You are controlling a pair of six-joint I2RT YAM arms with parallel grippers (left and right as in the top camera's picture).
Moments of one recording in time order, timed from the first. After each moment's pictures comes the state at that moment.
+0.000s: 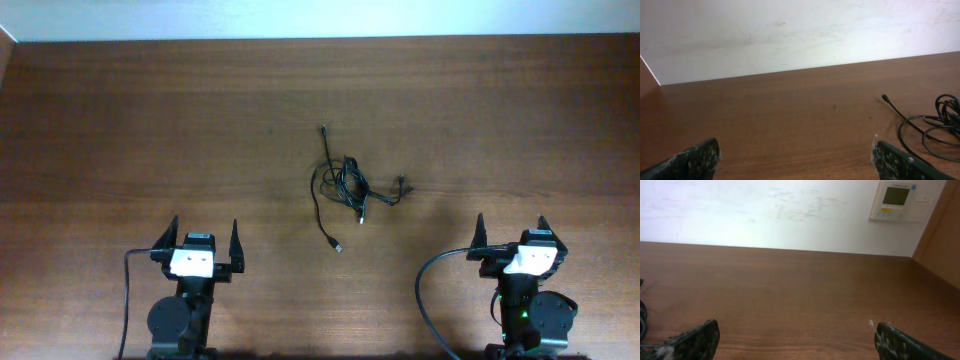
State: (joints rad) left arm -0.03 0.01 0.01 -0.08 -0.01 0.12; right arm -0.11 0.01 0.01 -0.07 -0.01 -0.08
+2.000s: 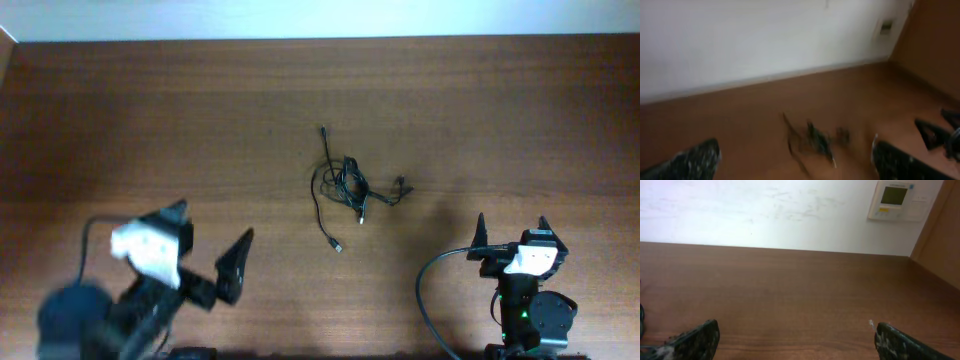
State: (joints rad) left arm -0.03 0.57 1.12 -0.87 0.42 0.01; right arm -0.10 0.01 0.01 -0.07 0.00 -0.08
